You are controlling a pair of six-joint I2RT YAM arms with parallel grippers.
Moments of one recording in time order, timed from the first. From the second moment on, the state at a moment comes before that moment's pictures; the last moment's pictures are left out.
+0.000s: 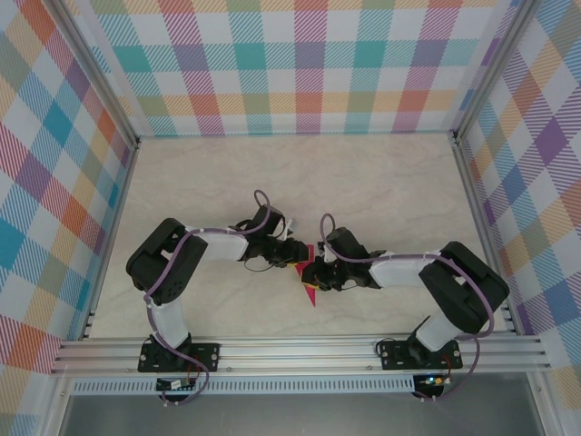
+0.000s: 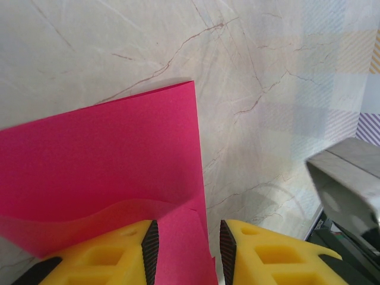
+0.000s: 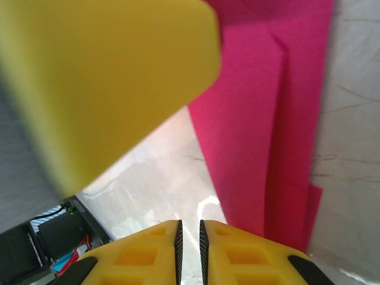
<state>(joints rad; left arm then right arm) -0.64 1.84 0.89 0.02 0.59 -0.76 0.75 1.57 0.57 0.12 -0.55 1.04</state>
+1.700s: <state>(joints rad) -0.43 1.90 1.00 -0.03 0.67 -0.63 0.74 1.60 0.51 0.15 -0.60 0.92</state>
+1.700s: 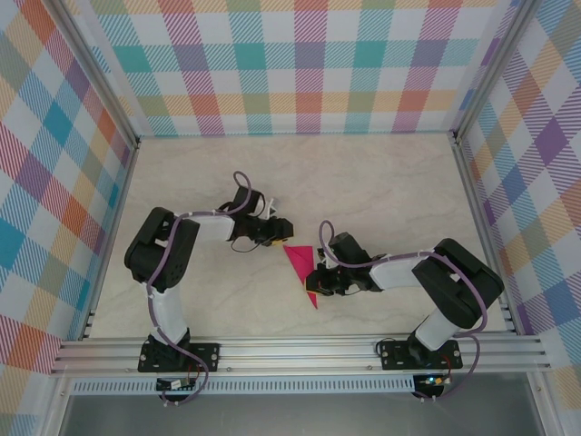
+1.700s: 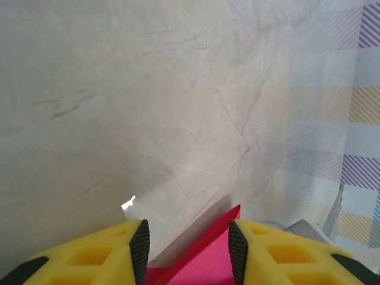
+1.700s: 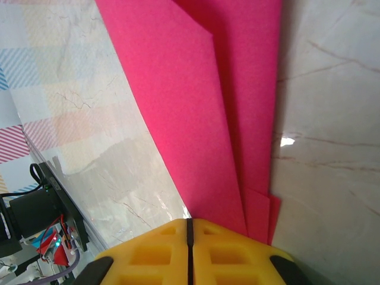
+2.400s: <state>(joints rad) -0.59 1.75 0.91 -0.04 0.67 -0.69 0.74 1.63 0.56 0.13 -0.61 0.96</state>
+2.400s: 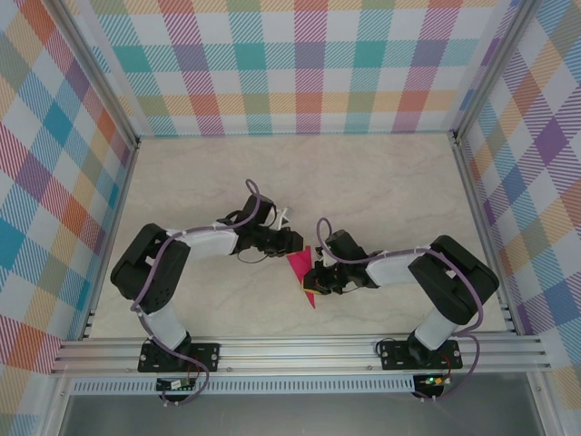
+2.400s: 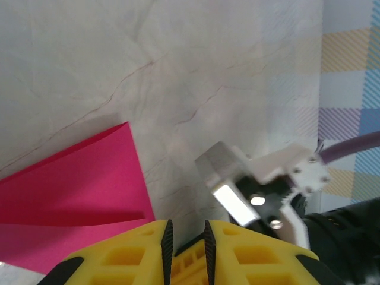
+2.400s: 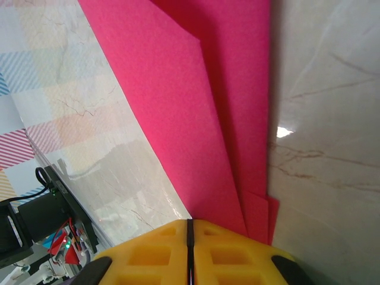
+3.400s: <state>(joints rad) -0.62 1.89 0.90 0.07 0.67 -0.71 0.79 1.55 0.47 0.16 -0.63 1.02</state>
